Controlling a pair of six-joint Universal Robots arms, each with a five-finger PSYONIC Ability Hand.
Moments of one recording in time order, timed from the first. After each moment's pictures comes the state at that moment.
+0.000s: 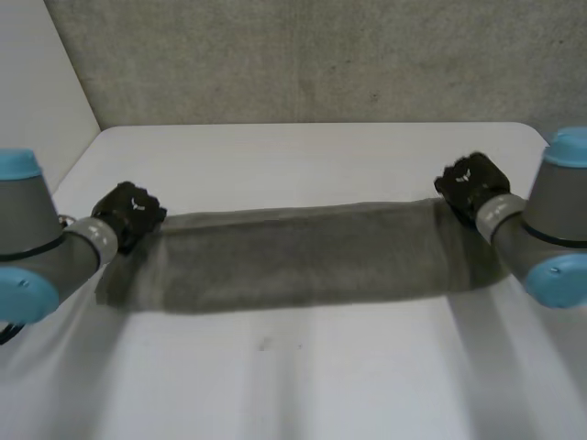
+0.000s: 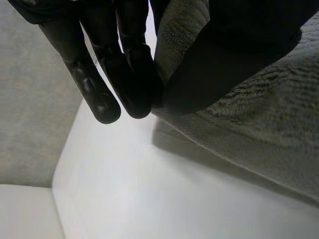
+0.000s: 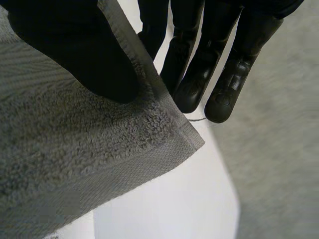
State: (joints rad) left arm 4.57 -2.19 -1.37 3.17 -1.34 4.11; right arm 1.81 -0.91 1.24 -0.09 1.45 2.25; left_hand 1.21 1.22 1.22 1.22 1.04; right_hand 0.98 1.18 1.19 1.19 1.00
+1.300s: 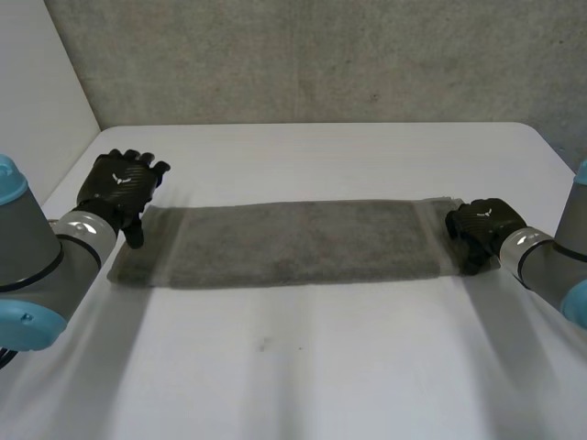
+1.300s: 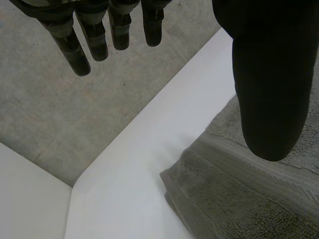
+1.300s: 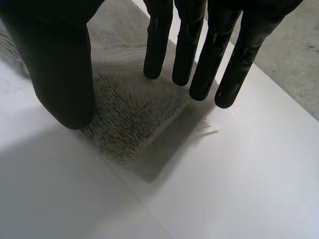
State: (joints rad) left arm 4.50 -1.95 -1.62 3.42 -1.45 3.67; right arm 1.68 -0.89 1.36 -0.03 1.31 2.56; left_hand 0.17 0.16 0.17 0.17 0.03; right_hand 0.51 0.60 0.60 0.60 0.40
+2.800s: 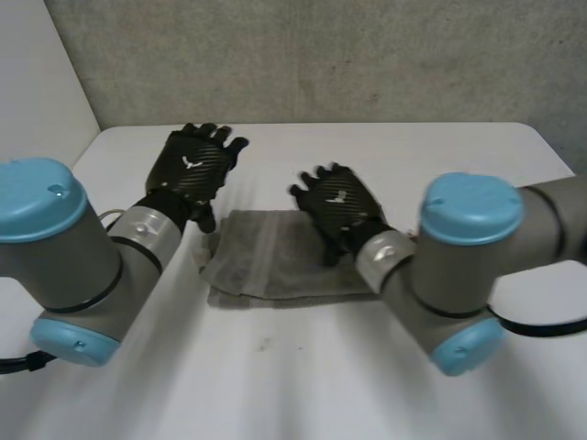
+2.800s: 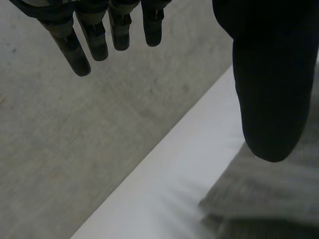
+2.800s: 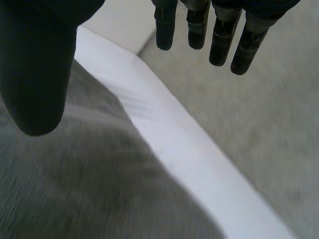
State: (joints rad) left arm 4.25 -1.92 -1.58 3.50 -1.46 3.55; right arm 2.19 -1.00 1.37 -0.23 1.42 2.72; left_hand 0.17 0.18 0.17 0.17 0.03; right_hand 0.20 0.22 0.21 0.23 0.06
